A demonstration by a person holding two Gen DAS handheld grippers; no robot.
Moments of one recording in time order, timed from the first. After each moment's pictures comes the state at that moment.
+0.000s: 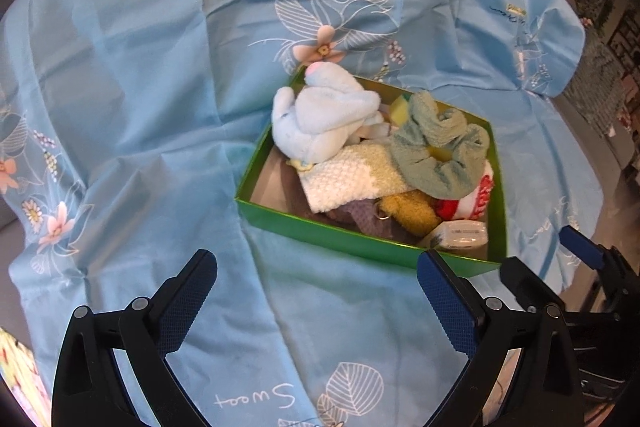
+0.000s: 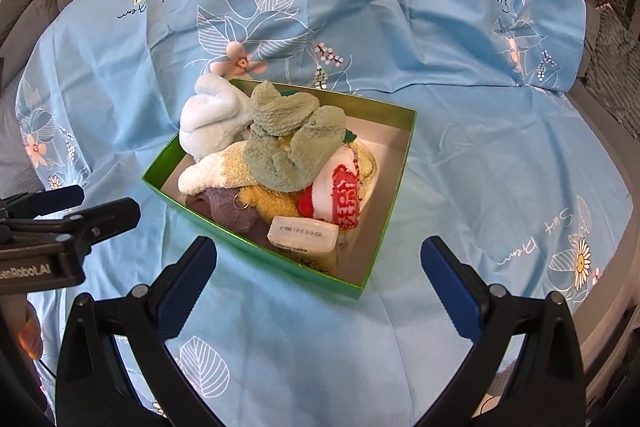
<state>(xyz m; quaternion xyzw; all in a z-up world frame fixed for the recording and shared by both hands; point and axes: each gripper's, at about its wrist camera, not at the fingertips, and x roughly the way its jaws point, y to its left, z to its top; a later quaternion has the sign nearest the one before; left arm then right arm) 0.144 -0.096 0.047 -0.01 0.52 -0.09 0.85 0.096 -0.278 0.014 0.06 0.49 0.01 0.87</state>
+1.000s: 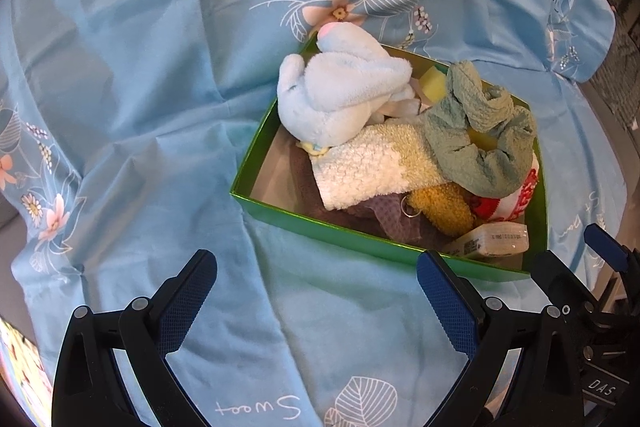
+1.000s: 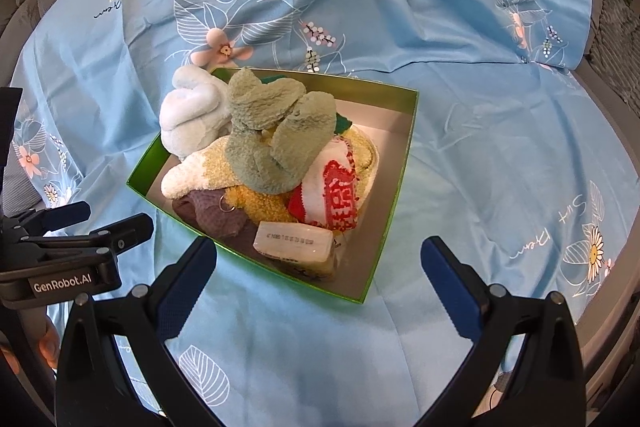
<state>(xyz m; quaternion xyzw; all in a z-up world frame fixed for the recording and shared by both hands) 0.171 -0.105 0.013 0.01 0.56 -0.07 0.82 0.120 -0.288 -0.006 0.08 0.51 0.00 0.85</state>
